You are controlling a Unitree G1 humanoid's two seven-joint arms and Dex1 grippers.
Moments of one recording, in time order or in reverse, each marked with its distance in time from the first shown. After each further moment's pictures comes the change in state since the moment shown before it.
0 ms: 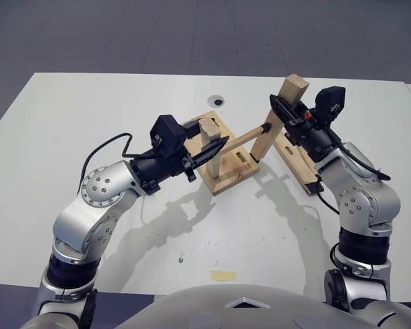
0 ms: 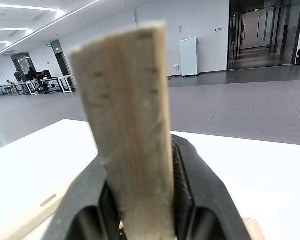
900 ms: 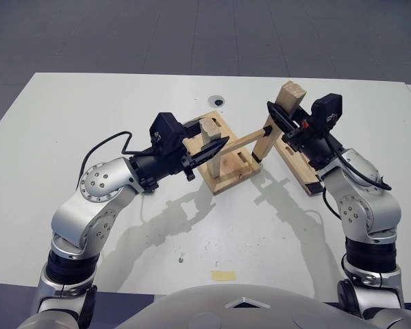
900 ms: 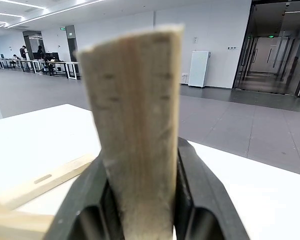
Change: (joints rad) left arm -0.028 0.009 0.021 0.027 -0.036 0.016 -0.044; right arm 0.071 -0.086 0.072 -0.018 -0.070 -0.146 0.084
